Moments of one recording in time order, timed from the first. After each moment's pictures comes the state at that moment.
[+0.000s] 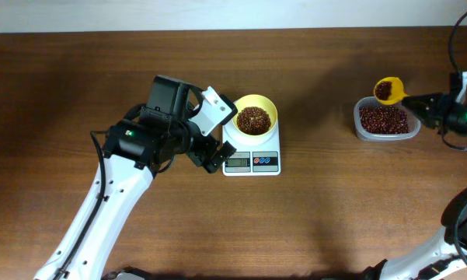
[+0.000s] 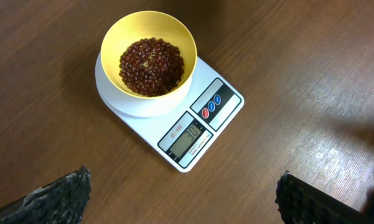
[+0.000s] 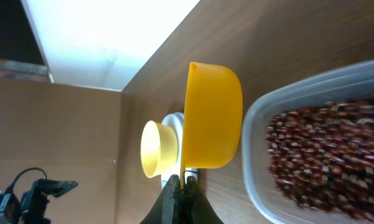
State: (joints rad) left arm -0.34 1.39 1.31 -0.91 0.35 0.40; right arm -0.61 1.97 1.55 -1.02 -1.17 -0.18
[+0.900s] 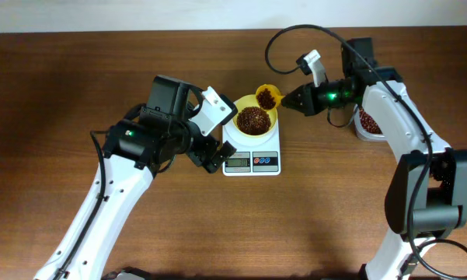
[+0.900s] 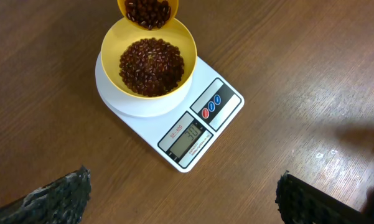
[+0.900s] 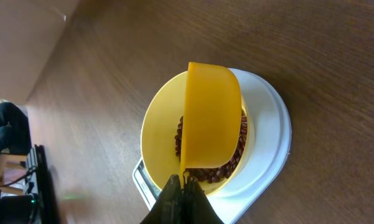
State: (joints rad) left arm -0.34 1.39 1.31 -0.91 0.35 0.40; right arm 0.08 1.97 1.55 -0.74 -0.89 -0.28
